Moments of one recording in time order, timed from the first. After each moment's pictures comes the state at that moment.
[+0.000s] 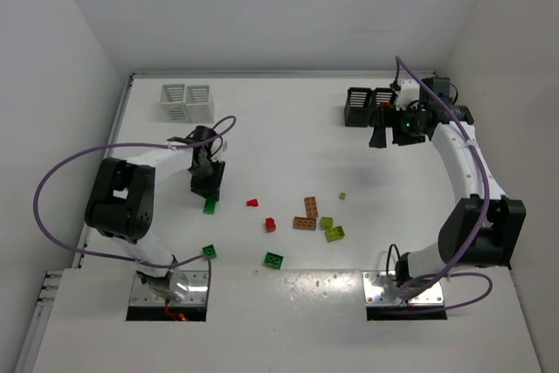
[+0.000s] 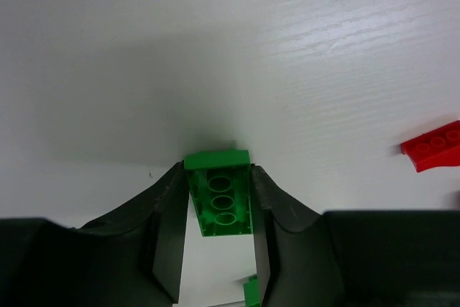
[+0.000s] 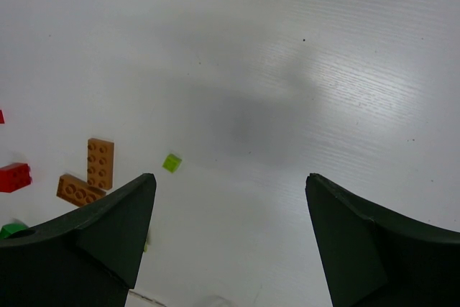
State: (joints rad) left arm -0.23 1.66 0.94 -0.62 0.07 -0.11; right arm -0.08 1.47 1.25 -0.78 -0.35 -0.16
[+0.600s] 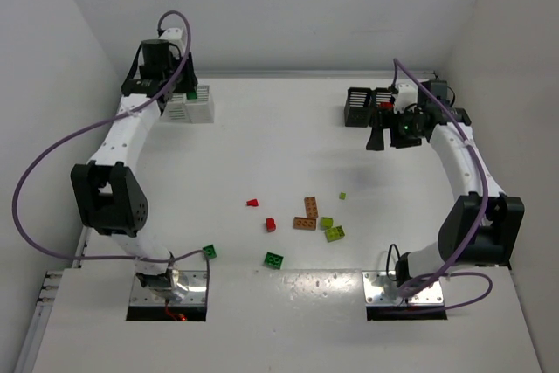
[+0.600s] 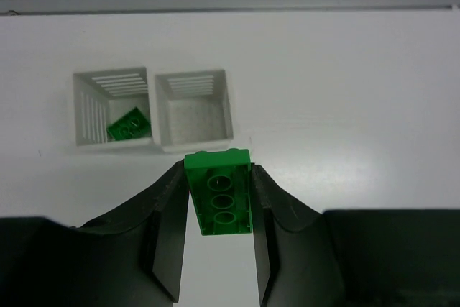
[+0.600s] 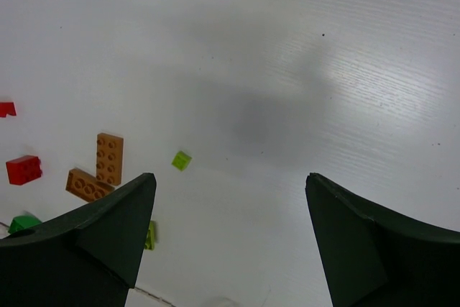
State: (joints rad) left arm -0.04 1.68 1.57 -0.39 0.06 -0.07; right arm -0.08 1.48 1.22 -0.75 -0.39 -0.16
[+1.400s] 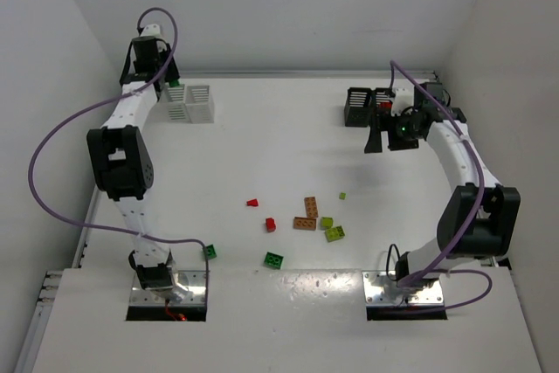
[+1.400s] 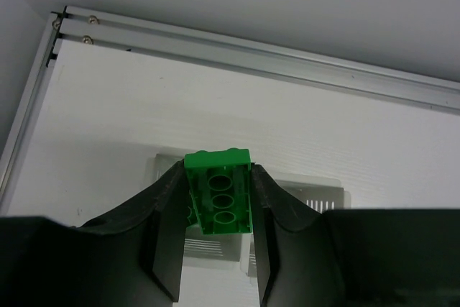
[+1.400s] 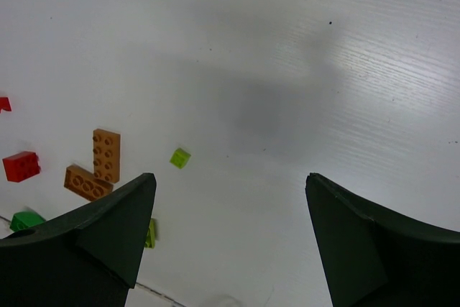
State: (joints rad) left arm 0.11 2.04 1.78 -0.16 -0.03 -0.14; right arm -0.08 1.53 1.21 -0.75 -0.40 -0.15
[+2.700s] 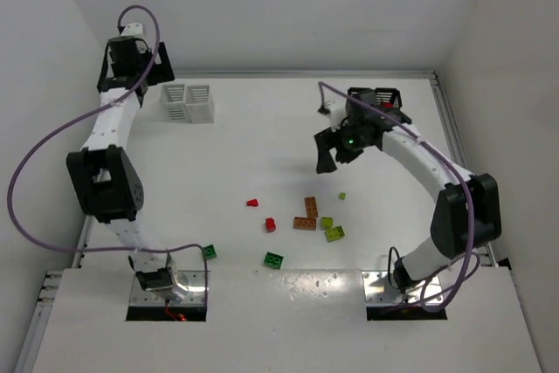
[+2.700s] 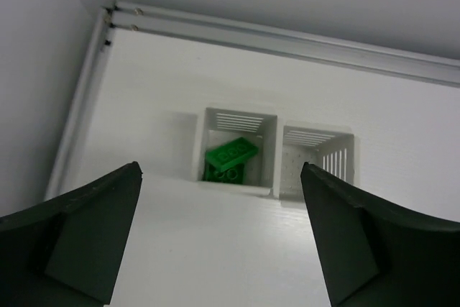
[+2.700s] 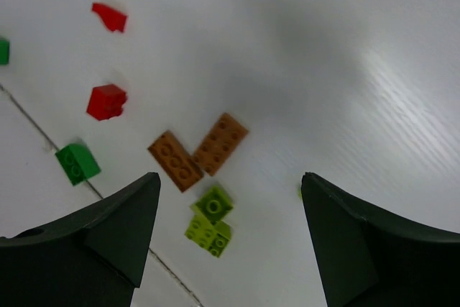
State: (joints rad) left arm 0.16 1.86 1.67 -0.25 -0.01 -0.08; right arm 0.29 1.56 1.20 -0.71 -0.46 -0.17
